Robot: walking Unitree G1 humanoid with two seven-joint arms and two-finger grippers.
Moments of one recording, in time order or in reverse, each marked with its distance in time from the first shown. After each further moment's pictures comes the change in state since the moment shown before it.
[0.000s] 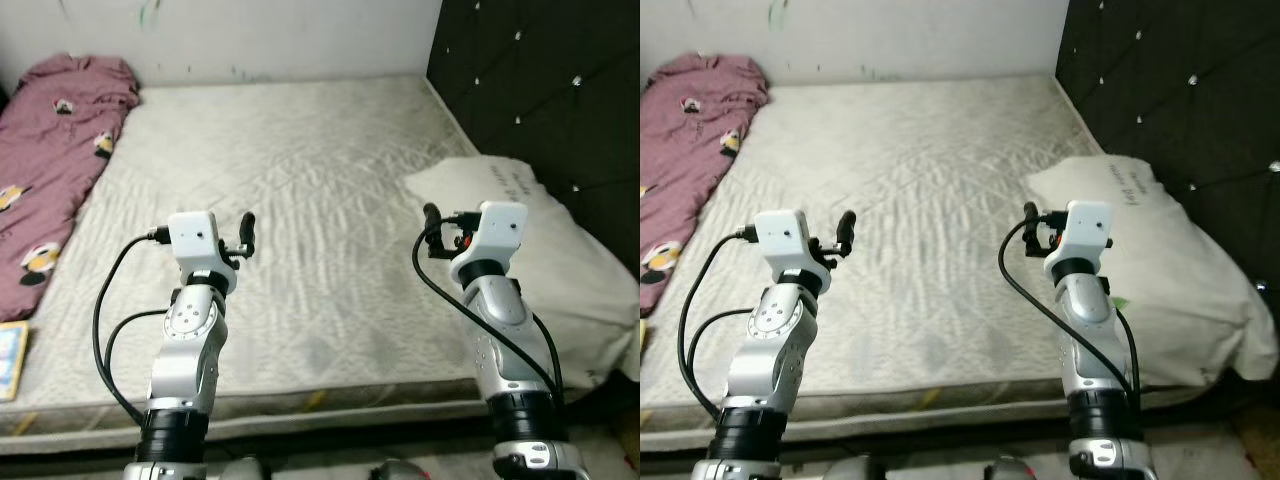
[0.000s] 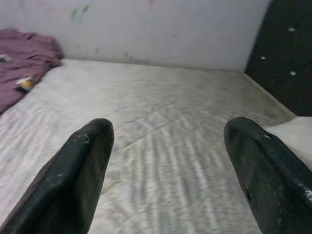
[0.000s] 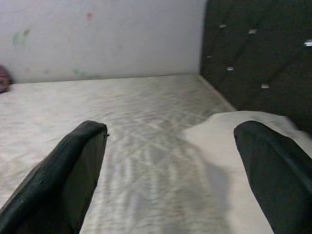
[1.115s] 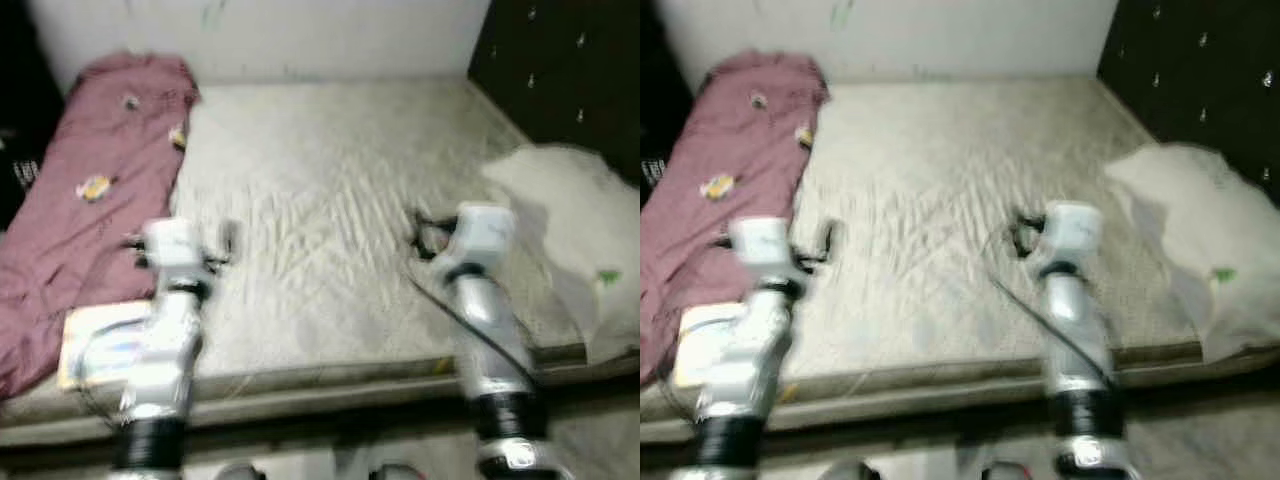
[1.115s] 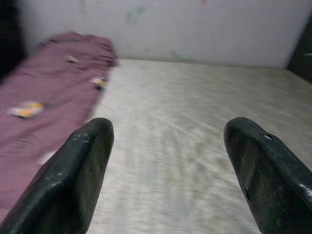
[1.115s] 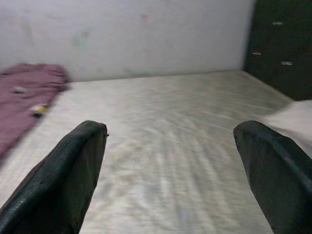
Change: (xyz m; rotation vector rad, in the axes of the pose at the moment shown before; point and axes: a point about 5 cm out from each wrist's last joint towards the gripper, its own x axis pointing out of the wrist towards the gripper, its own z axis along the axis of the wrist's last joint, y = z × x) left arm -0.005 0.024 -0.004 0.022 0.010 0.038; right arm 0.002 0.020 -0.001 0.017 0.002 0.056
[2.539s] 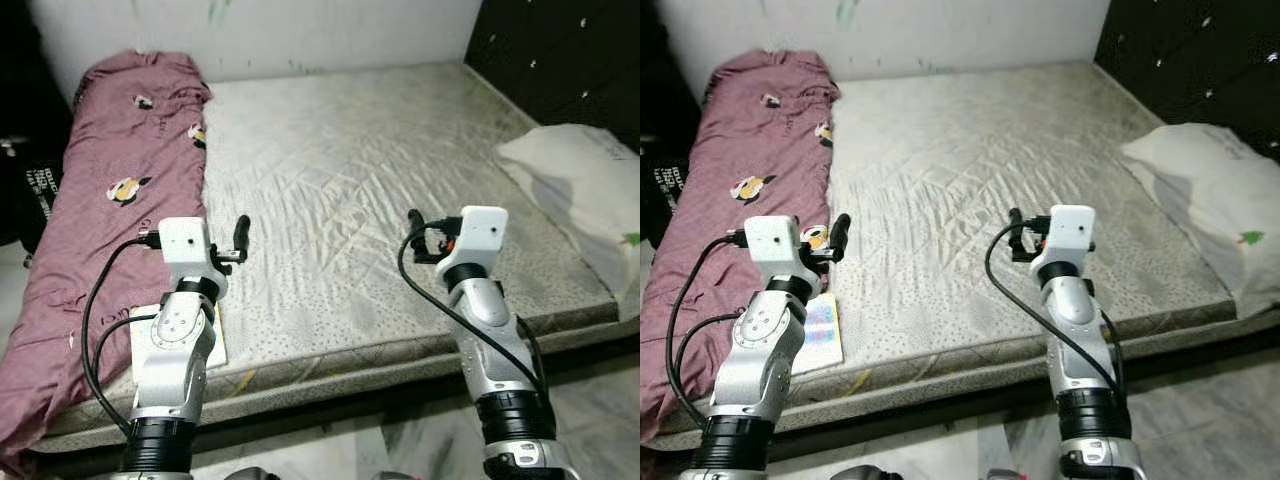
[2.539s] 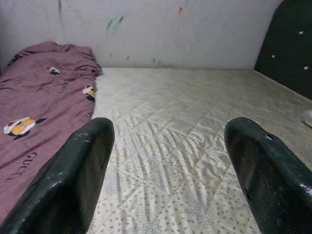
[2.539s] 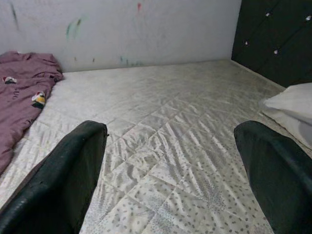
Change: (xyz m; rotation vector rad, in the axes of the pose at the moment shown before) left arm -0.001 -0.017 0.005 -0.006 -0.047 -0.095; right arm -0.001 -0.013 -0.004 -0.028 0.021 -0.034
